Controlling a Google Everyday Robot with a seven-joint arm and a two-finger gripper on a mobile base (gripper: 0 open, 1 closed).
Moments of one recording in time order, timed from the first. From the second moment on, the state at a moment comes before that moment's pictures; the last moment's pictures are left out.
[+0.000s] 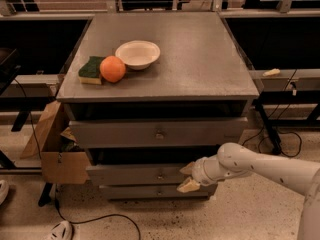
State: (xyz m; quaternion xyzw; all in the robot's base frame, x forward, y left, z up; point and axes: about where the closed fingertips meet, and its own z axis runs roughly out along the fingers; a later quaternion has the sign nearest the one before) arm 0.552 -0.104 0.432 -0.60 0.73 0.18 0.27
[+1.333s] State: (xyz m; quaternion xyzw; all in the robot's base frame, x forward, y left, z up) arm 0.570 -0.103 0.435 -0.59 0.73 0.17 0.28
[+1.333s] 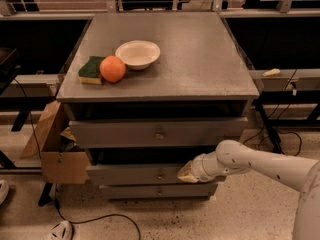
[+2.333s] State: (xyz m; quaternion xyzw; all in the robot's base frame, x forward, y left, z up) arm 0.564 -0.106 0.436 -0.59 0.74 0.17 0.29
